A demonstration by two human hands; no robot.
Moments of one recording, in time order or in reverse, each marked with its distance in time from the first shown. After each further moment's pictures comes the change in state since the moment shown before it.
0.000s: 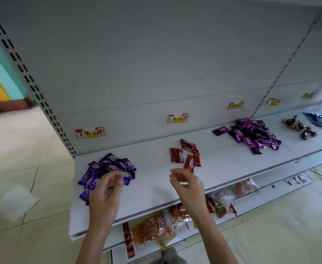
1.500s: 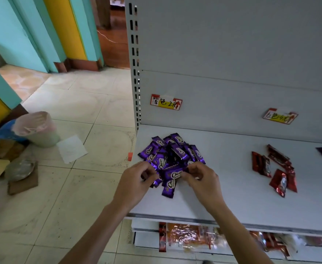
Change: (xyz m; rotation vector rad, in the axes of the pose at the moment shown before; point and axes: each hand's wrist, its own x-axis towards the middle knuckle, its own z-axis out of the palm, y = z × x) left_hand 0.052 -0.131 -0.081 0.504 -0.081 0.093; right_hand 0.048 0.042 0.166 -0.134 -0.364 -0.082
